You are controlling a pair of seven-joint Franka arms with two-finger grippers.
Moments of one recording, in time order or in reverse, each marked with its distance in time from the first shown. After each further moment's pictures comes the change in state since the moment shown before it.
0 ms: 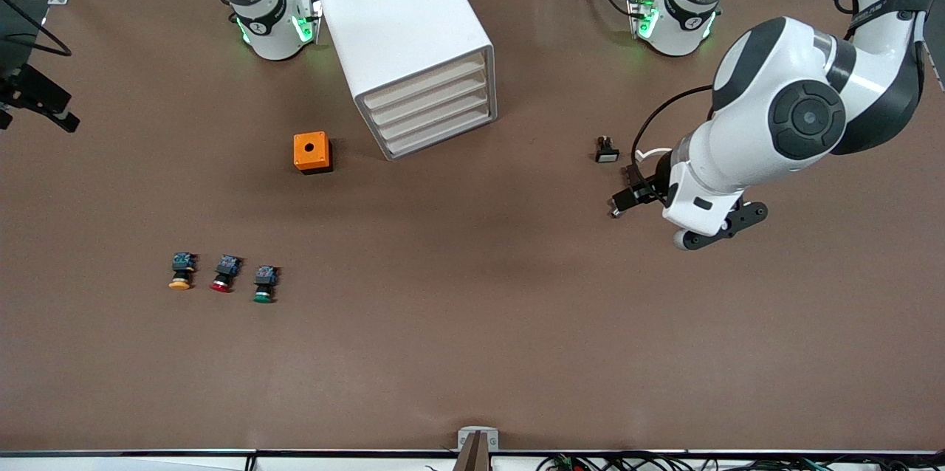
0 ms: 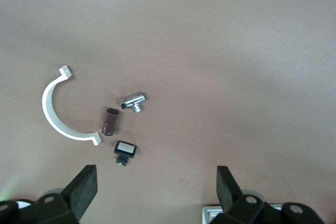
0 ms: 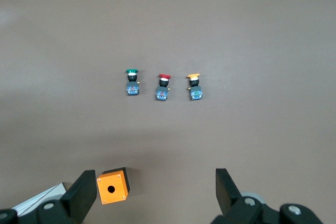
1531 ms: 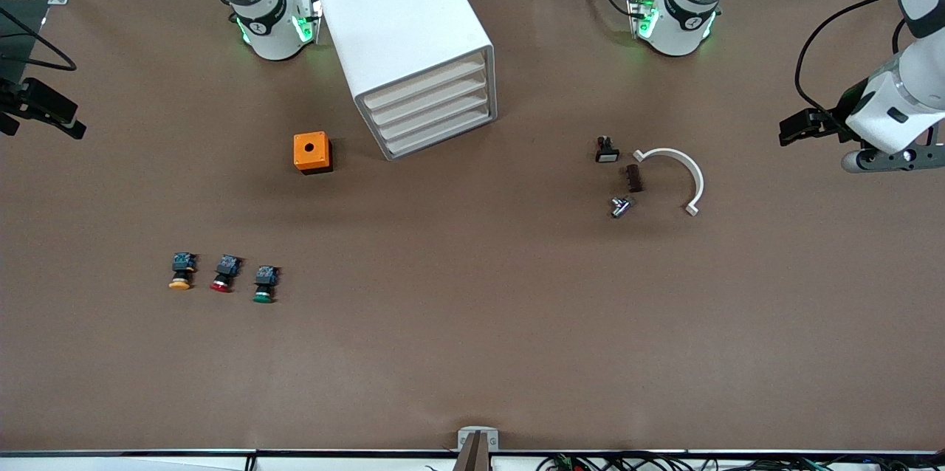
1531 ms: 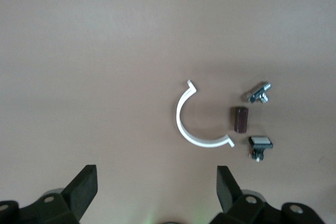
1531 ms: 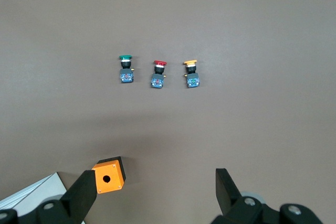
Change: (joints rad) left arm -0.074 -0.467 0.522 -0.469 -0.008 0.096 0.762; right arm -0.005 0.066 0.003 0.027 -0.011 -0.053 0.000
